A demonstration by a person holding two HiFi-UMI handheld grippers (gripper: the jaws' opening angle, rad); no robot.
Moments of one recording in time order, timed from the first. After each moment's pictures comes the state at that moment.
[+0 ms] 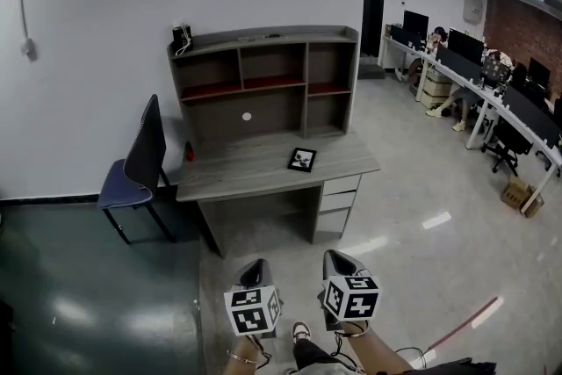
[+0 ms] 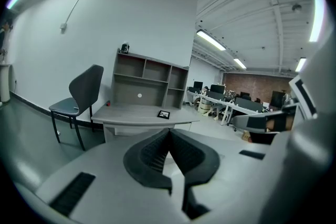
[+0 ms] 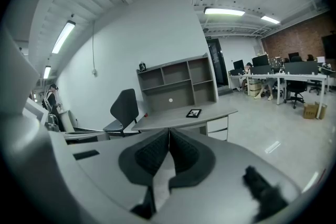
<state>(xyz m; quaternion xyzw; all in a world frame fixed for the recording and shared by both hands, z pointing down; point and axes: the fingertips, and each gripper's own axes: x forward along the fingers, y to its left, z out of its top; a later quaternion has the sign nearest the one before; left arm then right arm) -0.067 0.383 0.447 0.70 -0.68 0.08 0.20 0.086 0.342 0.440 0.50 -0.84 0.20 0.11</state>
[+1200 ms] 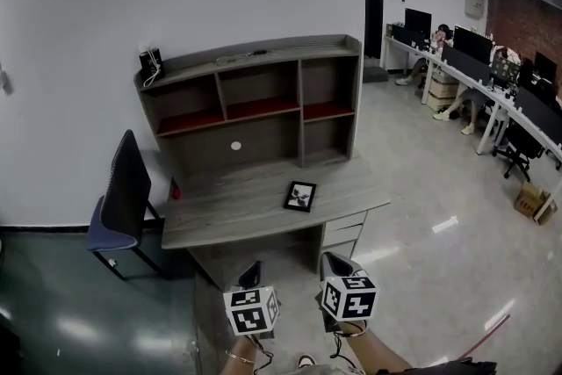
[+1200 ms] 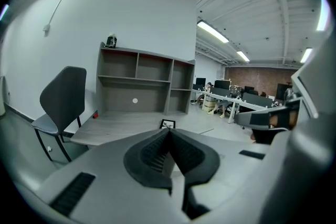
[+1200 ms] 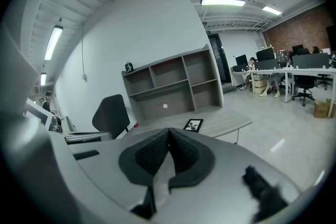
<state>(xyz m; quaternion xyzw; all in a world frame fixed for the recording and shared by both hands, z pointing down) -0.081 0.159 0.445 0.70 -0.69 0.11 0.18 0.071 0.121 0.442 0.49 -0.84 0.22 0.10</state>
